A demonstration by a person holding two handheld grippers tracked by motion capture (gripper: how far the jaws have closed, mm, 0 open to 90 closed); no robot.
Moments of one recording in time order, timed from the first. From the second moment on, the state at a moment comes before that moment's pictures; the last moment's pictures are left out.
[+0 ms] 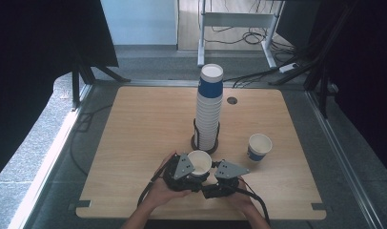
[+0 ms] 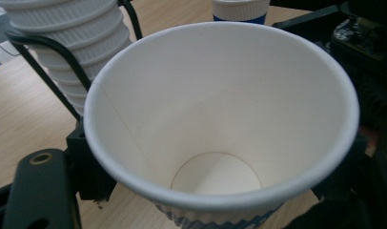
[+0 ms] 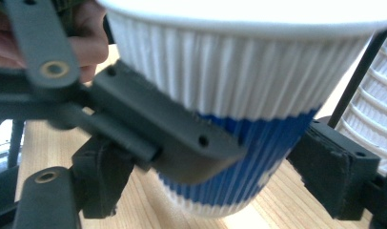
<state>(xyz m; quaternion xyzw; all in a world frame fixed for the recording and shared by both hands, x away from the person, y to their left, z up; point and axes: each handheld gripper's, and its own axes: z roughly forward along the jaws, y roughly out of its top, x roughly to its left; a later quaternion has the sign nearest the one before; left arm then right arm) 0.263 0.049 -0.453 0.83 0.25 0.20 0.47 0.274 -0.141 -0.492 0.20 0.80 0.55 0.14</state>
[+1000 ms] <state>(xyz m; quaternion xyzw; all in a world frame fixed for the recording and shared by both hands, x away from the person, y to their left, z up) 0.255 0.063 -0.437 0.77 0.26 0.21 0.54 0.276 -0.151 -0.491 0.22 0.79 0.55 0.17</state>
